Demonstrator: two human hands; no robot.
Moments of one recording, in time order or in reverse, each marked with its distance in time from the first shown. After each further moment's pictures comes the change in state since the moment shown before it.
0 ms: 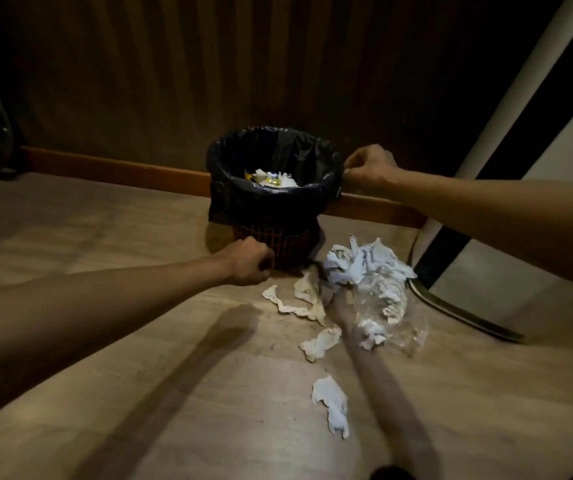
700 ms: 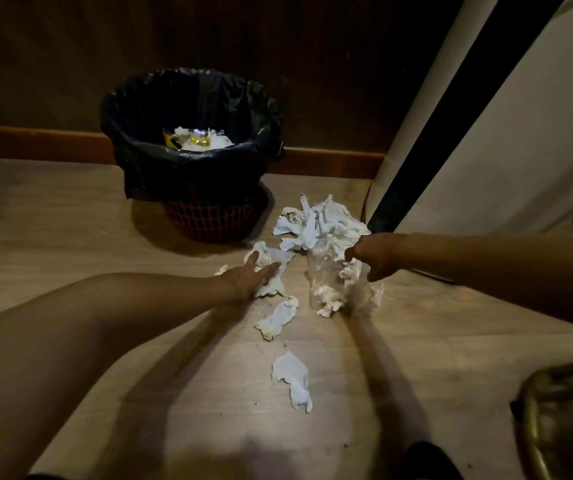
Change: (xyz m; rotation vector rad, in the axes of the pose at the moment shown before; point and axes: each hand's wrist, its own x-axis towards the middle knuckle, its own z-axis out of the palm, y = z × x) left_hand 0.098 0.043 0.160 0.086 -0.353 0.103; right_hand -0.086 0.183 0.023 -1.083 -0.854 -0.071
